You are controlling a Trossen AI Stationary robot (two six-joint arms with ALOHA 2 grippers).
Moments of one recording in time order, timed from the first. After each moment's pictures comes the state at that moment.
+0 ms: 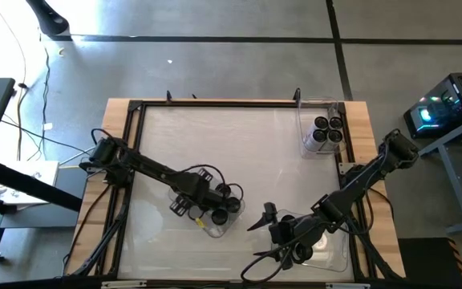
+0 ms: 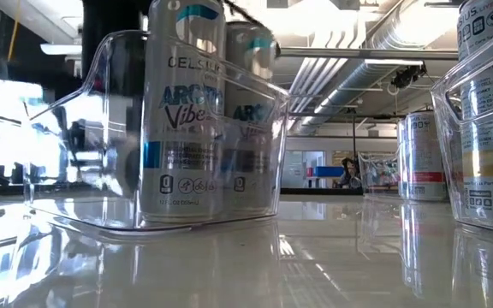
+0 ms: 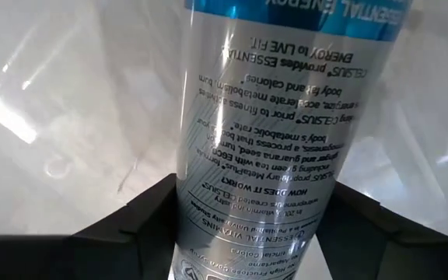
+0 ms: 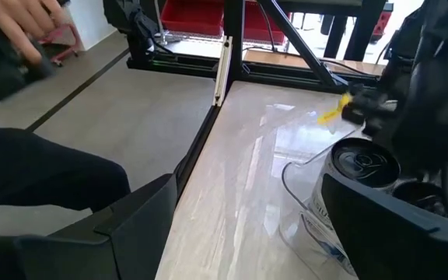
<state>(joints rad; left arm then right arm) -0.29 1.86 1.31 -1.18 -0.22 0.35 0.68 1.55 1.11 0.03 0.38 0.17</state>
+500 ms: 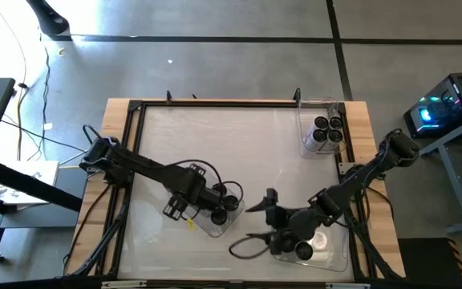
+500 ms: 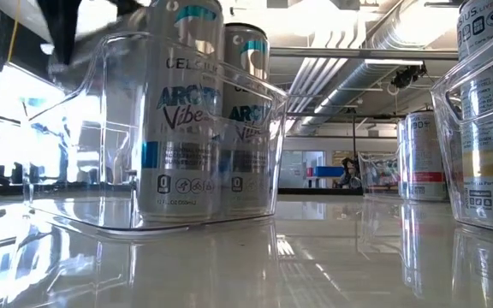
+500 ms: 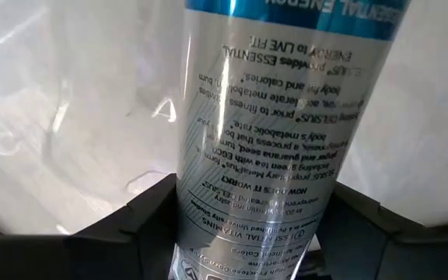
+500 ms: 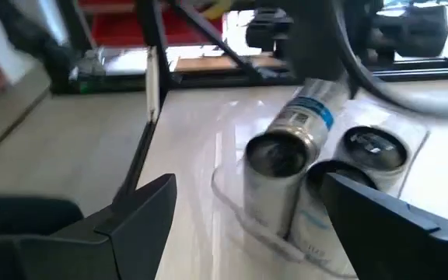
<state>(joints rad) -0.34 1.82 1.65 -1.56 -0.14 0.12 0.61 1.53 1.11 -0.01 0.52 0.31</state>
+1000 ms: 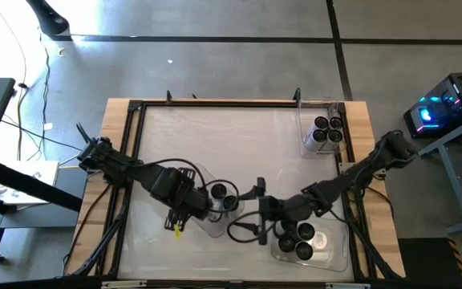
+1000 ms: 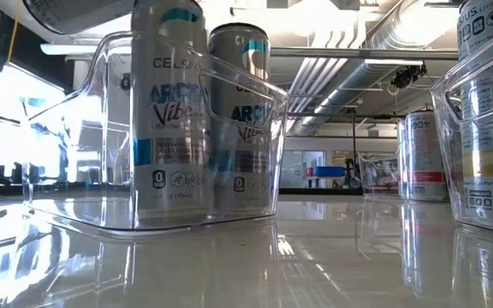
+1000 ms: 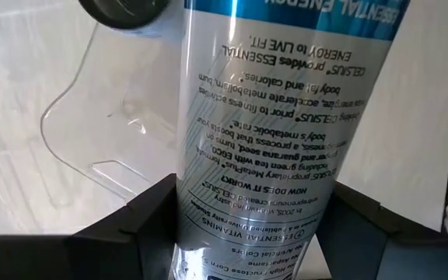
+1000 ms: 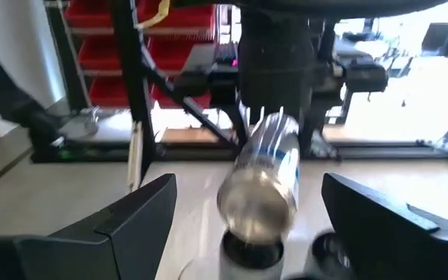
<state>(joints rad) -0.43 1.78 1.82 -1.58 -0.10 -0.28 0.52 1.58 1.11 0.31 0.49 0.09</state>
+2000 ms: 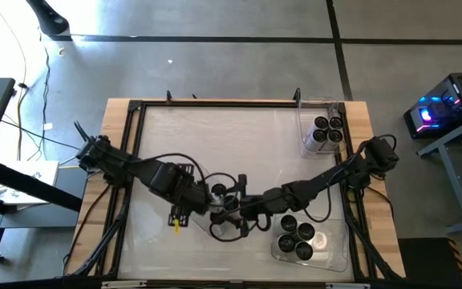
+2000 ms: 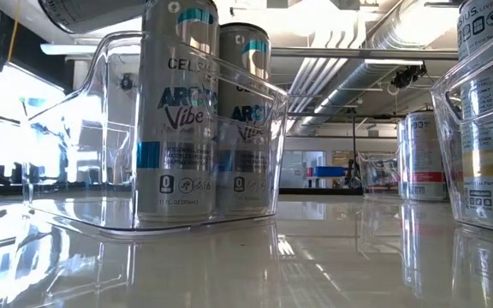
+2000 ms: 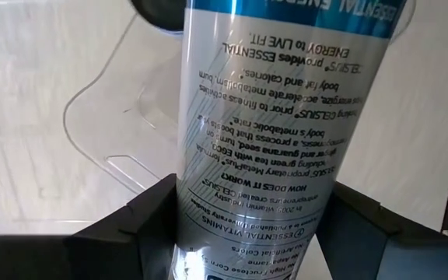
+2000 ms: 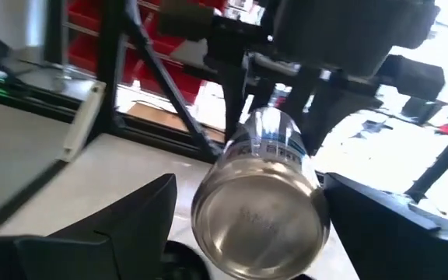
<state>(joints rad) -0.40 1.76 1.82 -1.57 -0.13 -0.35 0.40 1.76 1.11 0.52 0.38 -0.26</state>
